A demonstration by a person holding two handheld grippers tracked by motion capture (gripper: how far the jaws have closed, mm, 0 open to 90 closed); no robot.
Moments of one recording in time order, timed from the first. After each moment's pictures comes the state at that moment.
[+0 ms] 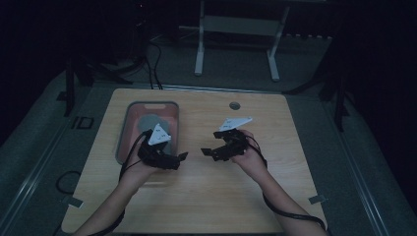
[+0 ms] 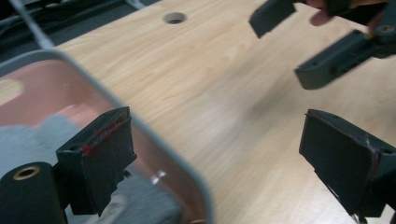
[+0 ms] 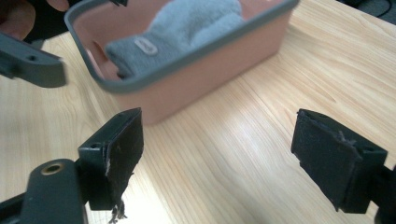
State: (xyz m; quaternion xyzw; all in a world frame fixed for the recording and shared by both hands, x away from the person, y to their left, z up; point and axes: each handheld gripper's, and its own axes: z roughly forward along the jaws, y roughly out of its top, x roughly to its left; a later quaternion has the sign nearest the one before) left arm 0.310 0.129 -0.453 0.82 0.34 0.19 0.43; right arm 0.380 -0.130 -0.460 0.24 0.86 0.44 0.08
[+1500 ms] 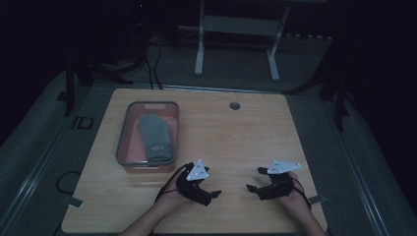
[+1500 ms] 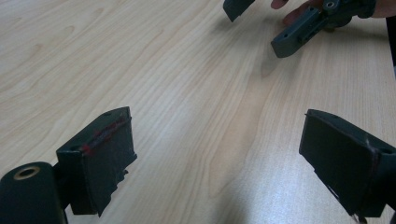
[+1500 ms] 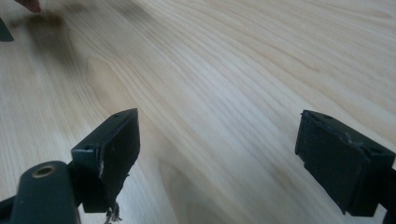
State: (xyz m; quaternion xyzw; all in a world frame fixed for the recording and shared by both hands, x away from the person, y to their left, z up) left arm 0.281 0.041 -0.542 0.85 0.22 0.10 0.46; right arm 0.307 -0.278 -0.552 0.29 0.85 0.42 0.10
